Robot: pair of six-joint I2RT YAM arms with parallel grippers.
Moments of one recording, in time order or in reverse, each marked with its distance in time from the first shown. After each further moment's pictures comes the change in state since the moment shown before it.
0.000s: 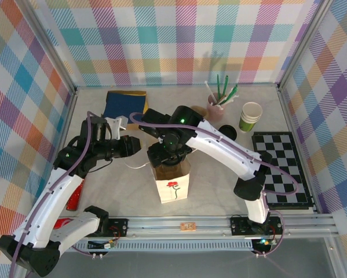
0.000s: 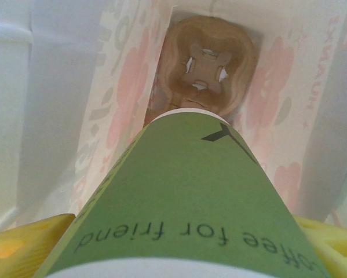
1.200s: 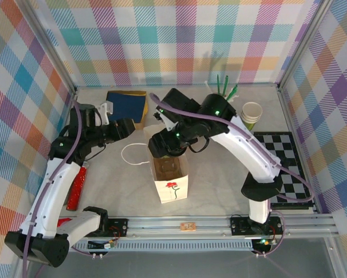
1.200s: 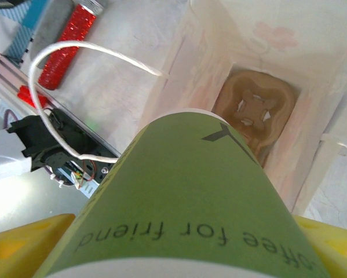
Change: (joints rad) left arm 0.179 0.101 0.119 0.026 -0.030 -0.024; right arm -0.042 -0.071 0.197 0.000 -0.133 -0.109
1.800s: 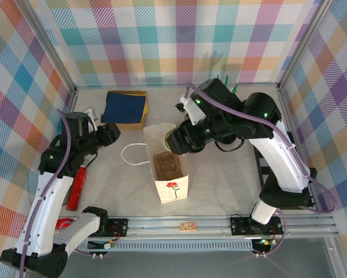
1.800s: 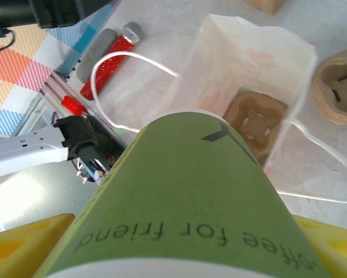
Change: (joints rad) left arm 0.001 -0.120 0.008 -0.111 -0.293 -0.039; right arm -0.058 -0.177 0.010 0.000 -0.082 -0.095
